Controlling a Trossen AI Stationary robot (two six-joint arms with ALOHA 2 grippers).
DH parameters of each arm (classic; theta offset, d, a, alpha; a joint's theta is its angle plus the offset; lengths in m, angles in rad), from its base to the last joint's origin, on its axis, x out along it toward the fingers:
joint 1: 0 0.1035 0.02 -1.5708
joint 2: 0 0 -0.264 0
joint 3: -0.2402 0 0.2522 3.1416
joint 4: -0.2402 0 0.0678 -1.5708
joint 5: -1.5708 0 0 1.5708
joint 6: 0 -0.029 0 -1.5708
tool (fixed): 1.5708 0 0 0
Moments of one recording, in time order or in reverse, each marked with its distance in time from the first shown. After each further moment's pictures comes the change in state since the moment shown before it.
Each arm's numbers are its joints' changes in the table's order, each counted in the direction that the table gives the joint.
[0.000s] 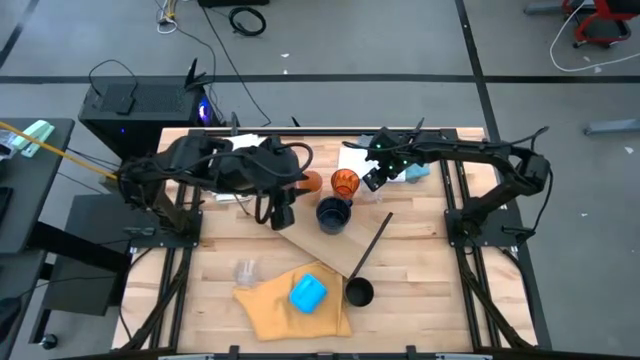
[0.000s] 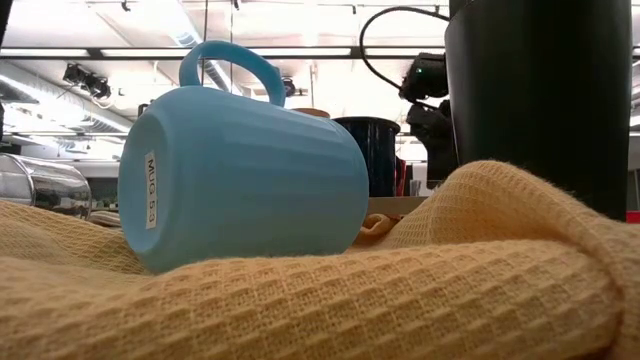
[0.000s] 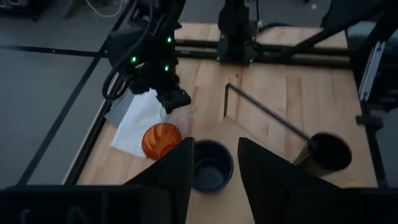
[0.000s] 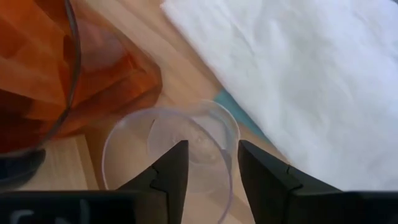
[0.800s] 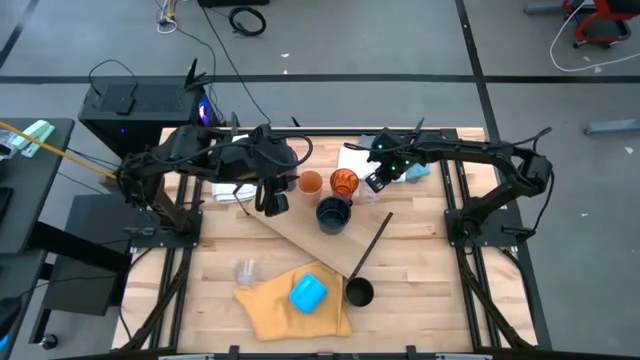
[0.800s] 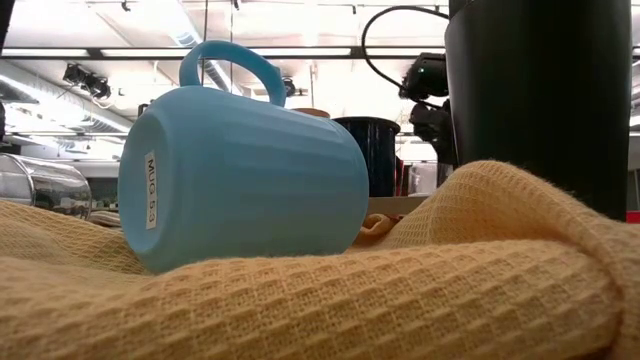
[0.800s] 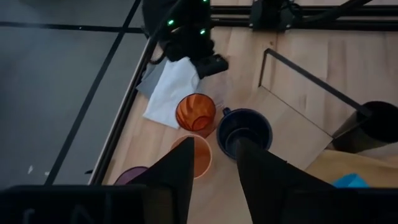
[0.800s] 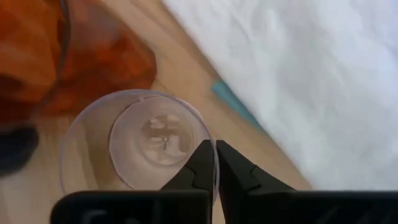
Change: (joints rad) left arm 0.064 -0.011 0.000 -0.136 0.035 -0.037; right arm 0.000 -0.018 0.000 -0.050 0.001 0.029
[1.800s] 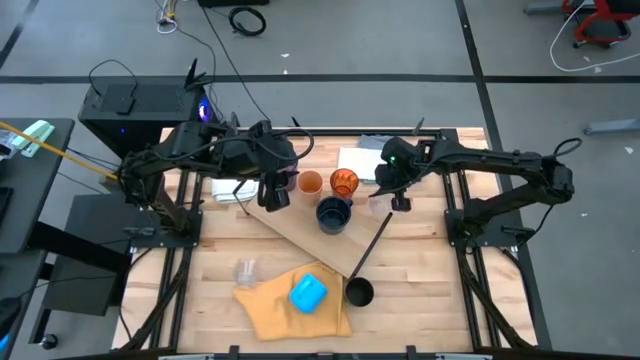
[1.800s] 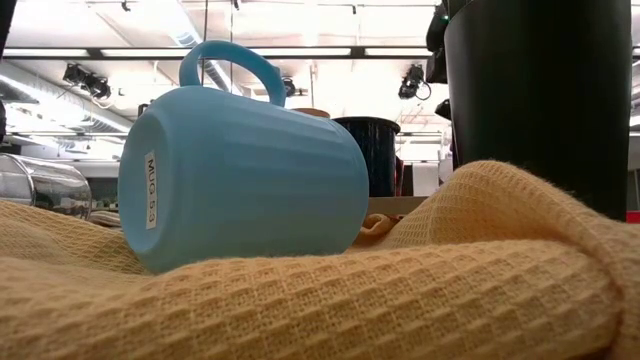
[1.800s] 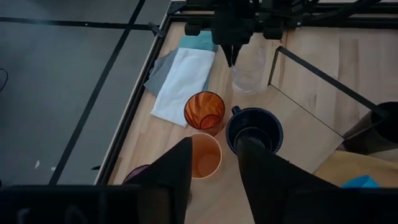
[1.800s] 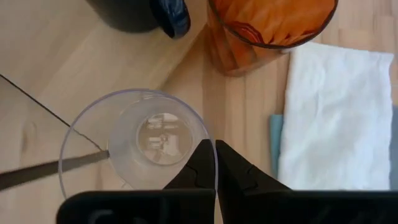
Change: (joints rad) left arm 0.033 0.001 0.000 -0.003 -0.001 -0.015; right arm 0.167 -0.205 0.000 -0.107 0.020 0.734
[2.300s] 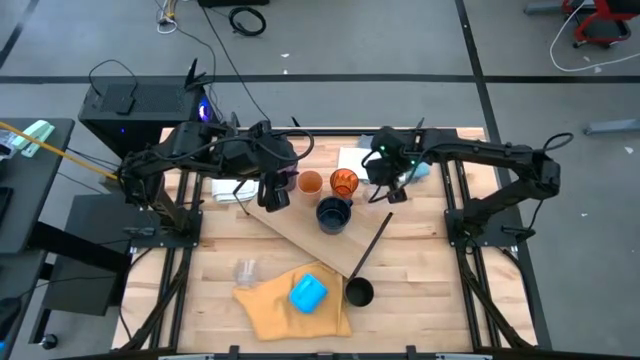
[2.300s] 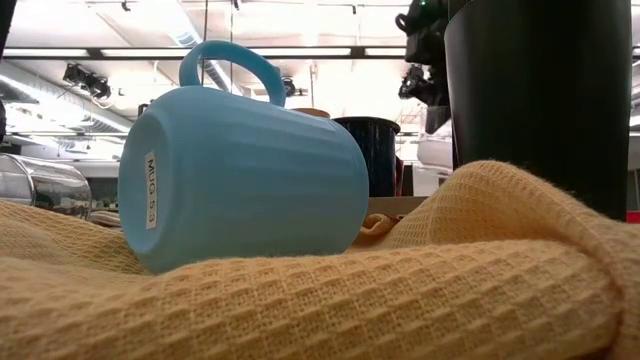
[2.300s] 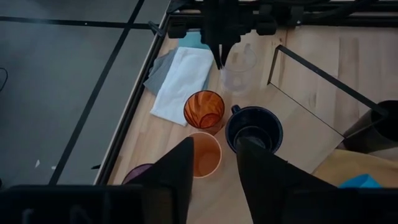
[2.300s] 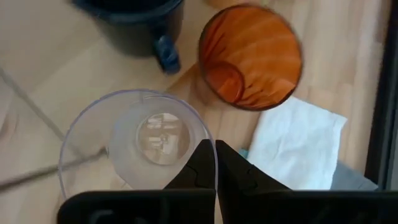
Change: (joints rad) left arm 0.000 0.000 0.000 -0.004 0.000 0.001; right arm 0.000 0.120 -0.210 -0.090 0.002 0.226
